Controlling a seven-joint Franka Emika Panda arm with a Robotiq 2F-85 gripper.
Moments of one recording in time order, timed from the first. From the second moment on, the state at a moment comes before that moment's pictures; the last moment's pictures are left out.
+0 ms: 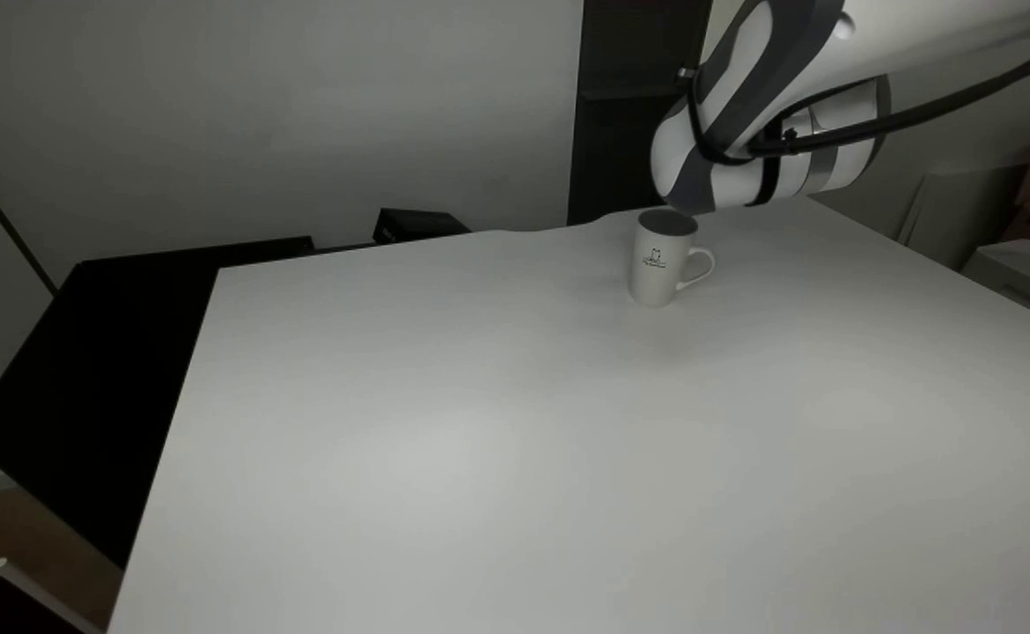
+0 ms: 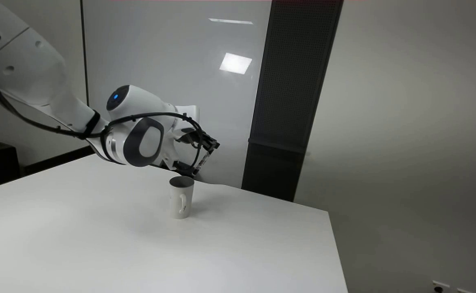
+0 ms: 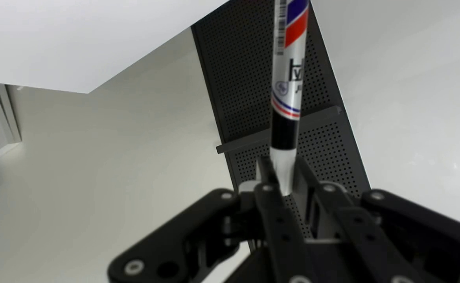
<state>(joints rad) 0.60 1.02 -0.77 -1.68 0.64 3.45 0.53</state>
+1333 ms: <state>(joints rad) 0.69 0.91 -0.77 -1.89 0.64 3.43 0.45</state>
